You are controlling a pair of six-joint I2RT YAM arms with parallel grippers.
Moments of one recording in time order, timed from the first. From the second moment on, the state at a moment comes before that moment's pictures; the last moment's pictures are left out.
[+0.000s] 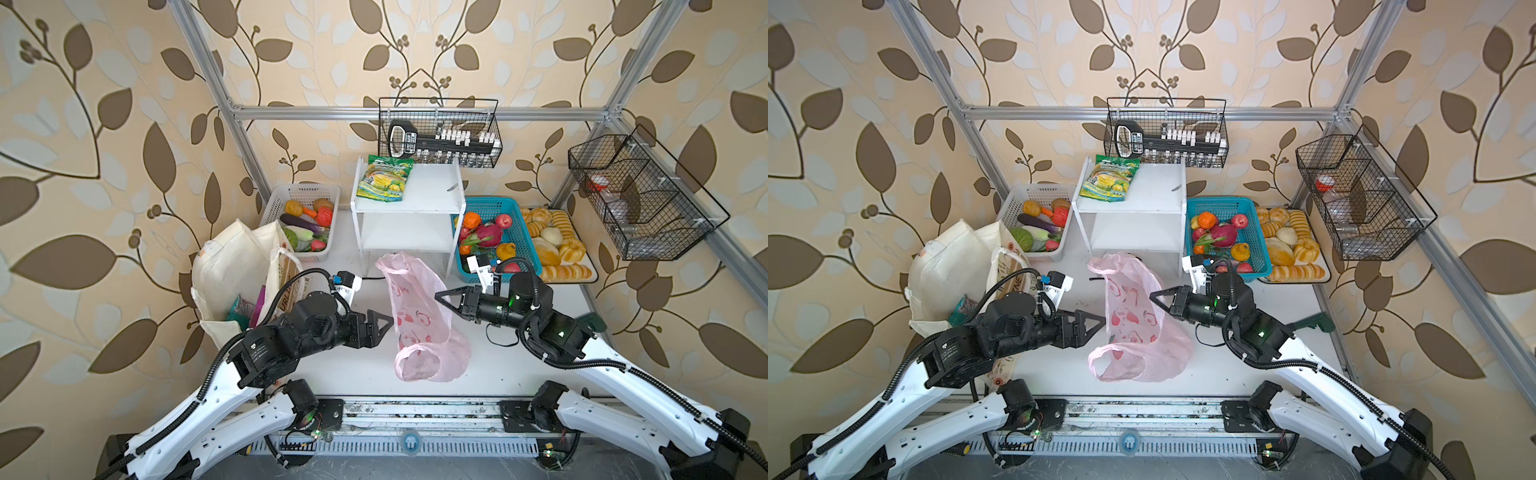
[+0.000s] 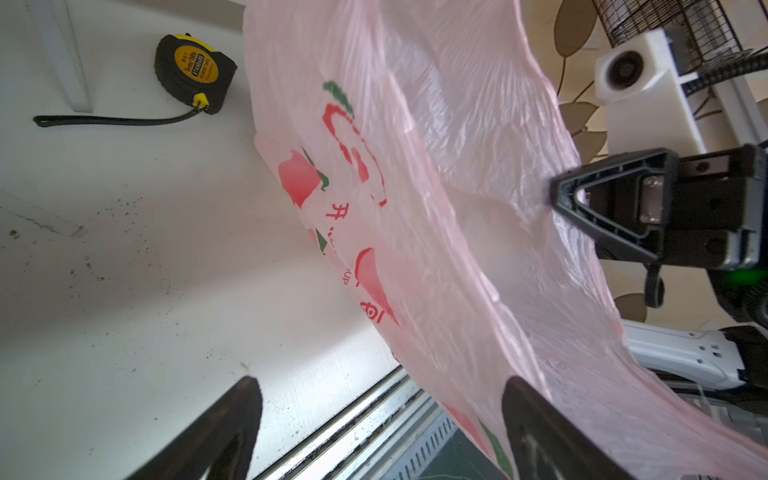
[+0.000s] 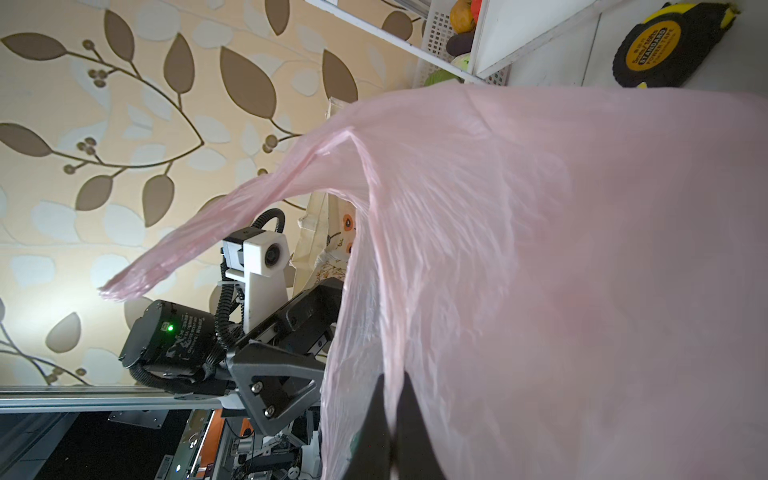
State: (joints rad) left arm -0.82 0.66 0.91 -0.77 0.11 -0.76; right arm 0.72 0.88 0.76 -0.11 -0.38 1.12
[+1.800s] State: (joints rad) left arm -0.82 0.37 0.63 -0.61 -0.05 -0.84; right arm 0.67 0.92 0.66 0.22 -0.37 1.38
